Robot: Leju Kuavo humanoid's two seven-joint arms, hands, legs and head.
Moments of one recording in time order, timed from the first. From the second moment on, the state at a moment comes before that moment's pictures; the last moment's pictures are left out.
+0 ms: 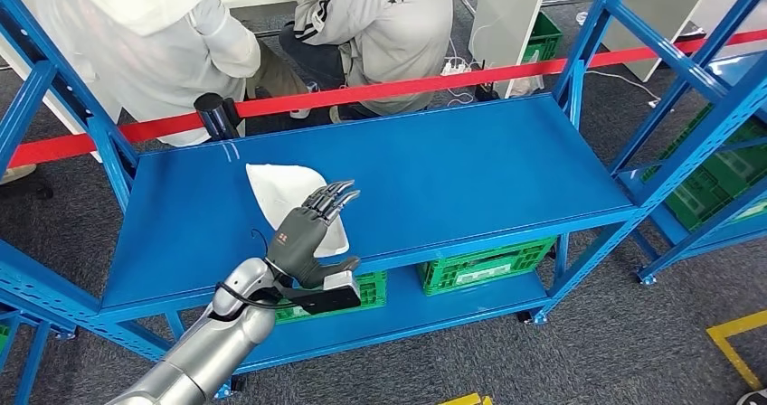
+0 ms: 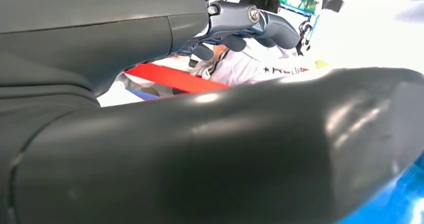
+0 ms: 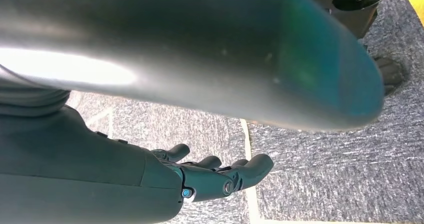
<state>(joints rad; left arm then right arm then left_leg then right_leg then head) -0.59 -0.07 -0.80 -0.77 -0.68 0.36 -0.51 -0.06 0.09 -0.95 -0.17 0.78 -0.04 0.09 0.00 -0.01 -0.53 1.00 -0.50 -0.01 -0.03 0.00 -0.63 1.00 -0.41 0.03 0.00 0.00</state>
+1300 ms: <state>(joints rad) -0.74 -0.22 -0.89 -0.40 -0.81 0.44 -0.32 -0.06 0.09 -0.95 -0.17 0.82 -0.02 0.10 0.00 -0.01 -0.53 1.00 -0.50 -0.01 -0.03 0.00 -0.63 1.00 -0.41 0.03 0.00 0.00</state>
